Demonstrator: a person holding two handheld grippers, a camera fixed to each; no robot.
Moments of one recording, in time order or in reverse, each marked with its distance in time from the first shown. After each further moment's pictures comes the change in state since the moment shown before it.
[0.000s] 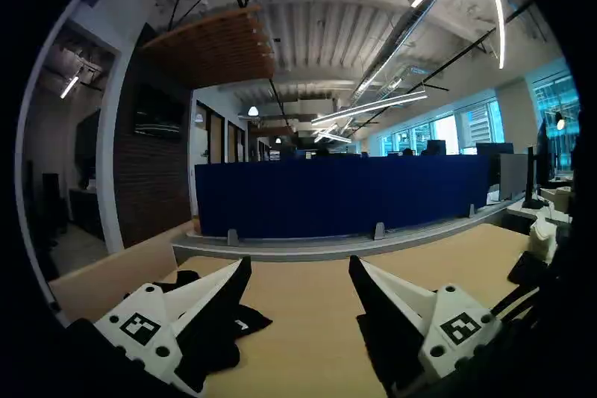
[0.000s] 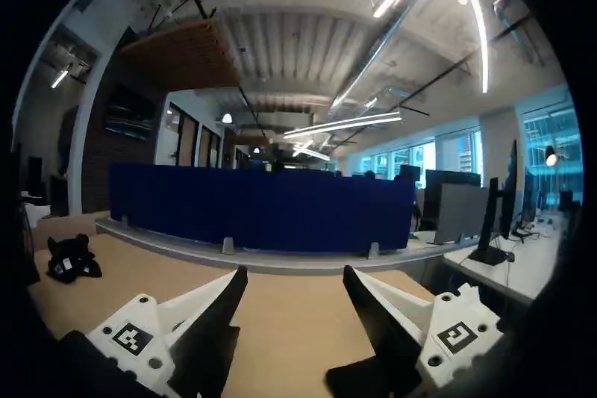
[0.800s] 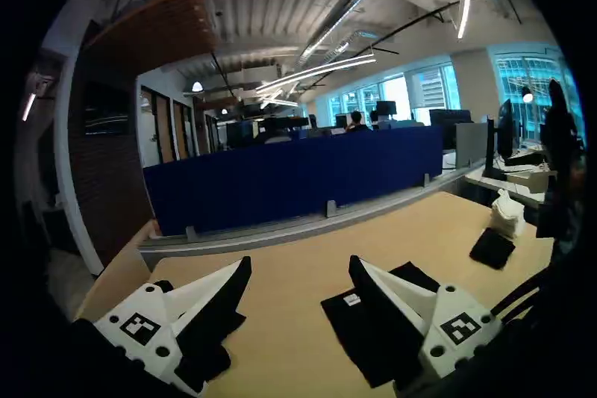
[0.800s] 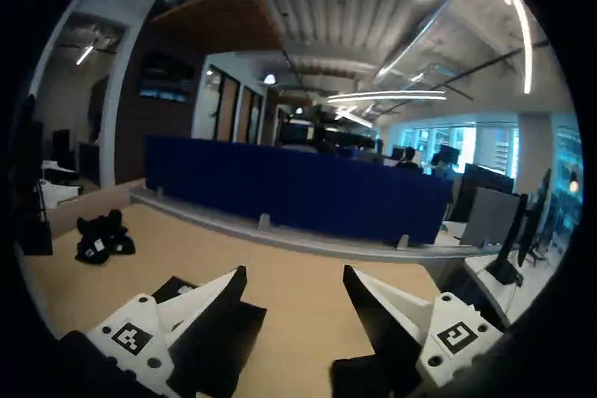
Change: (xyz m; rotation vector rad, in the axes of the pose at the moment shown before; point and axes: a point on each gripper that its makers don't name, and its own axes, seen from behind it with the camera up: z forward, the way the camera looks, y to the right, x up) left arm 0.039 0.059 0.000 -0.266 -0.187 0.115; right arm 0.027 -0.043 -0.015 0.256 -0.237 -0.113
